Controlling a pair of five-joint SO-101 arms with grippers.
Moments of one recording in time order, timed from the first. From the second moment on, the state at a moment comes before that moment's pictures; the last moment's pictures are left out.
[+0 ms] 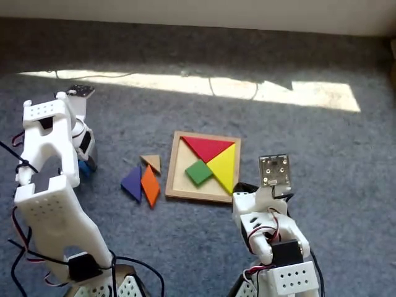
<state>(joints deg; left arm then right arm) -22.5 32.8 -6.1 79.7 -23.1 -17.2 -92.1 91.6 48.7 -2.5</state>
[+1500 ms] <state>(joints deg) 27.1 12.6 6.7 76.1 -25.2 -0.4 -92.1 91.6 45.0 -2.6</state>
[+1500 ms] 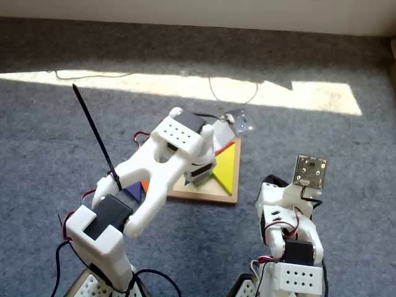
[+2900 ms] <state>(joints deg) 20.5 -14.0 22.0 76.1 -22.5 -0.4 -92.1 91.6 45.0 -2.6</state>
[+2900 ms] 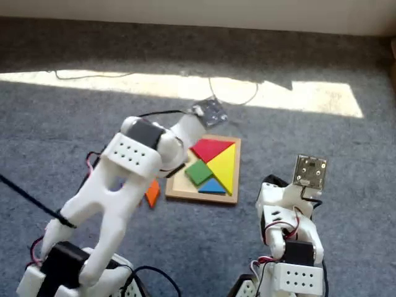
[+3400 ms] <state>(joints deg) 2.8 -13.8 30.1 69.5 5.0 -0.4 -92.1 91.6 45.0 -2.6</state>
